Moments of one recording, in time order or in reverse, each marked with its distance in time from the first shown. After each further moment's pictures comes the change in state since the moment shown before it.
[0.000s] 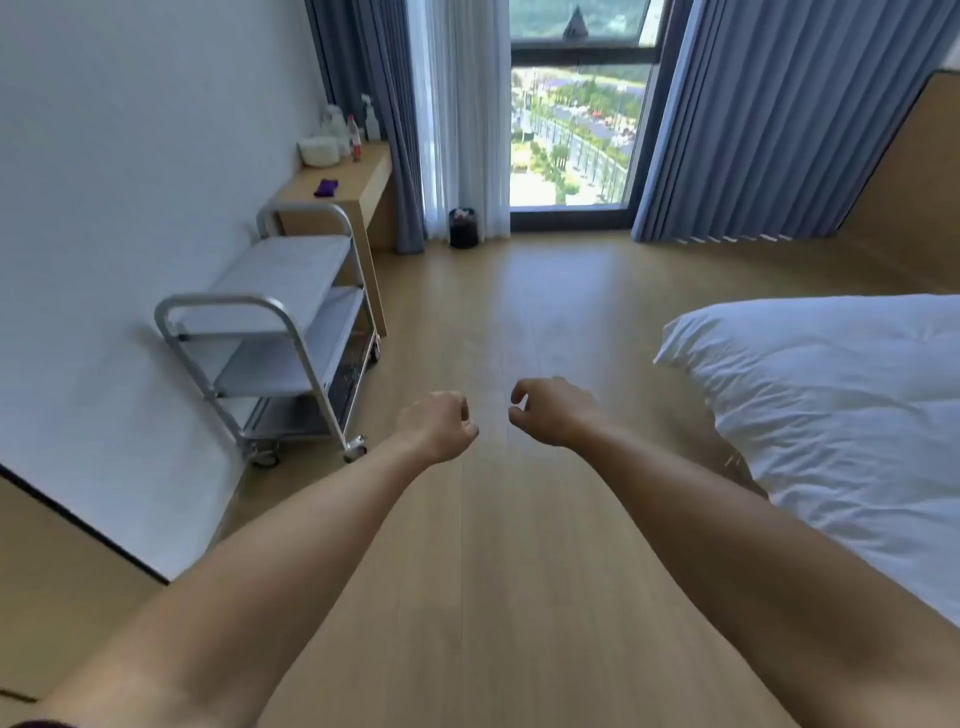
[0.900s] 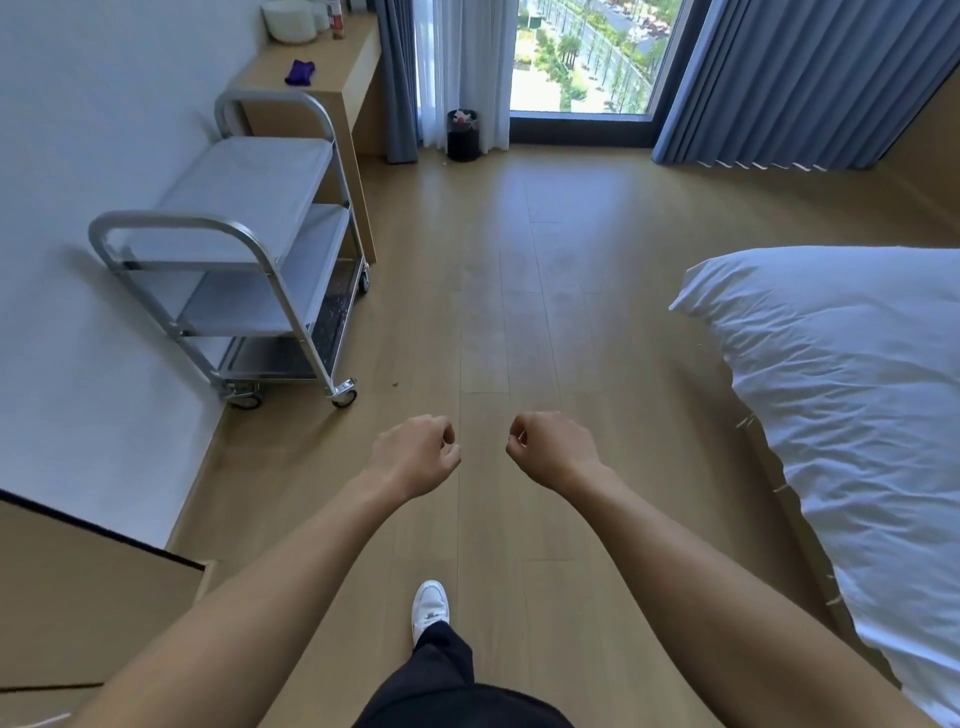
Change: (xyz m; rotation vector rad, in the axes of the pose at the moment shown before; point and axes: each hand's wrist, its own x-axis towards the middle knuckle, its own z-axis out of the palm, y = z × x) left_hand 0.055 -0.092 0.073 -0.034 -0.099 0.028; right_hand 0.065 0.002 0.112 -0.009 -0.071 0.064
